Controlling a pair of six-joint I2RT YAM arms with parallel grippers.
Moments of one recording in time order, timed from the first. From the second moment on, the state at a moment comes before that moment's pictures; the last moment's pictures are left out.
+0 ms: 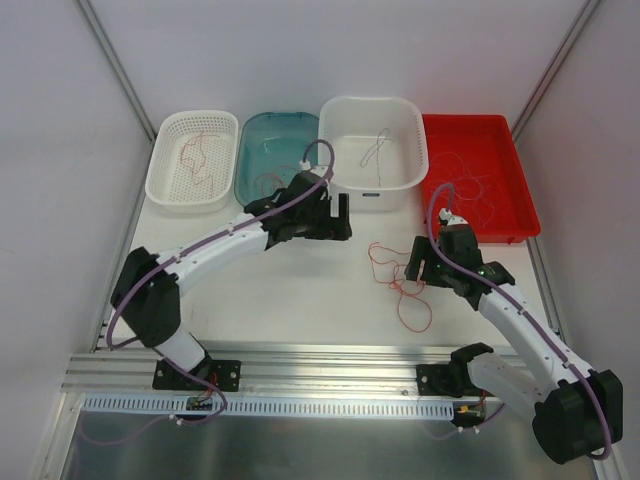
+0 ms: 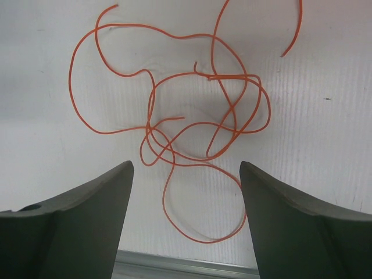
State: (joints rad) left arm -0.73 1.55 1.26 -0.43 -0.03 -0.57; right arm 0.35 0.95 0.65 -0.59 0.06 0.44
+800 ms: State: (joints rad) left arm -0.89 2.01 1.45 -0.34 -0.03 -0.71; right arm 0.36 1.02 0.61 -0.48 0.10 0.50
